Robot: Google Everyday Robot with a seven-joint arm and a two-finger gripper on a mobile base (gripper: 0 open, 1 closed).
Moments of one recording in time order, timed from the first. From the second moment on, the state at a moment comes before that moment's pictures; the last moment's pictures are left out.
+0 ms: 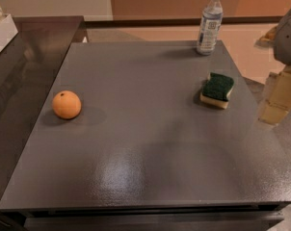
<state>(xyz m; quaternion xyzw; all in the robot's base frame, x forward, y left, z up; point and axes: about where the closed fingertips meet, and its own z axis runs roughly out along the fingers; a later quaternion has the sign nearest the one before) 0.438 -0.217 0.976 -0.60 0.78 -0.03 0.16</state>
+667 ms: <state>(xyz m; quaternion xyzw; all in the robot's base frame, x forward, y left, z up) 0.438 -0.217 0.976 -0.60 0.78 -0.03 0.16</state>
